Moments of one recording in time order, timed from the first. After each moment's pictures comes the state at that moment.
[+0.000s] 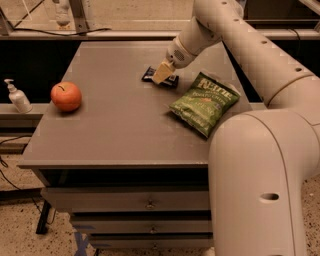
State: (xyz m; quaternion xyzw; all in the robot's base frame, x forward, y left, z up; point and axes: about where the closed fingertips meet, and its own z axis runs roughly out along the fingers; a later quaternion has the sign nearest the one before) arm 0.746 -0.011 0.827 -0.51 0.80 0.20 0.24
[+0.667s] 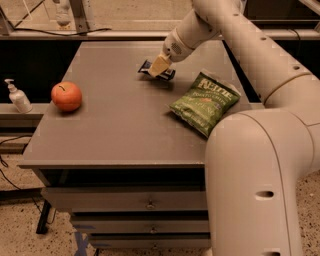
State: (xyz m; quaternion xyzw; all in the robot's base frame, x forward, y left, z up) arm 0.755 -0.003 0.851 -0.51 0.79 0.21 0.27
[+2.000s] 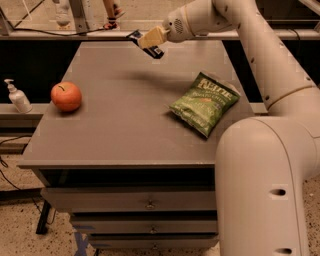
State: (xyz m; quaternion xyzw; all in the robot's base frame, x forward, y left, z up) arm 0.765 0.029 0.938 -0.42 0.74 0.36 0.37
